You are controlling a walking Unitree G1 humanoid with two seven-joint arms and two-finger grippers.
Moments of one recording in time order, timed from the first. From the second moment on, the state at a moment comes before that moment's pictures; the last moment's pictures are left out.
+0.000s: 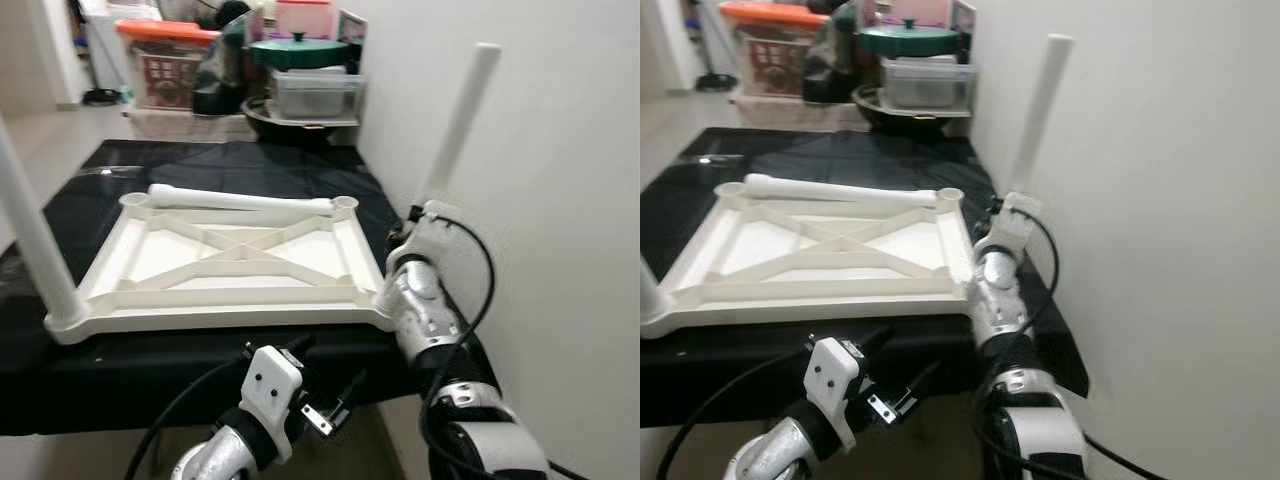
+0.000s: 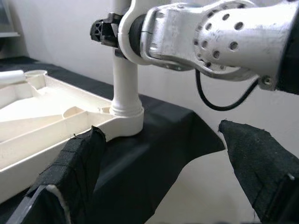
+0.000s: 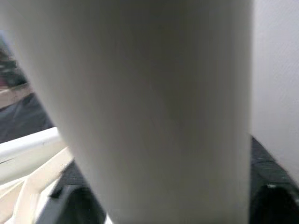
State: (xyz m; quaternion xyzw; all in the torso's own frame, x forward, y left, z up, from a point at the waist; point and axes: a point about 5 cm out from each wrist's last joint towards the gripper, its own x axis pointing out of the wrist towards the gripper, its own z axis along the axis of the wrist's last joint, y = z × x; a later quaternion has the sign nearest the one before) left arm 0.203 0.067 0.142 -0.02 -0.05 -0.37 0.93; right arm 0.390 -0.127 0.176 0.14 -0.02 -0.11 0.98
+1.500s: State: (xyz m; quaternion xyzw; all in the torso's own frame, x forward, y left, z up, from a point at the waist) left arm 0.203 0.067 0.141 -0.02 -0.05 -0.37 0.93; right arm 0.369 -0.093 0.197 0.04 -0.02 0.58 0.82
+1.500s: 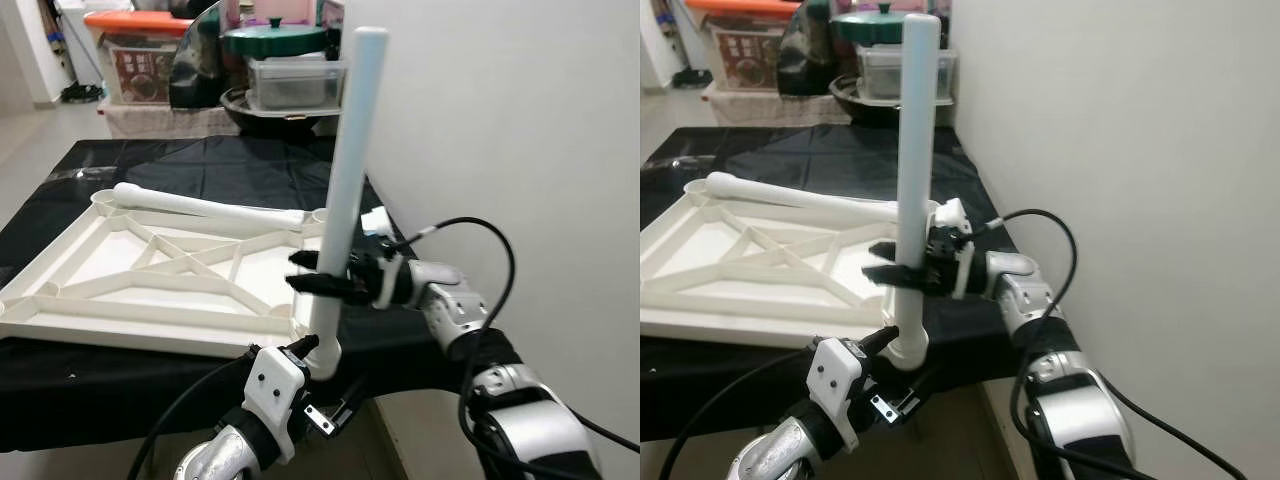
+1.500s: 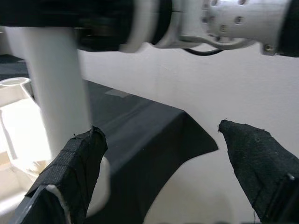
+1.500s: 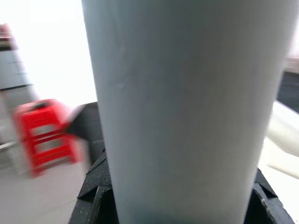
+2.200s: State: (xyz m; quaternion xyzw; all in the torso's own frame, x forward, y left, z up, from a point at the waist) left arm 0.202 0.067 0.141 -0.02 -0.05 -0.37 0.93; right arm 0.394 -0.118 0.184 0.10 -0.02 -0.17 0.98
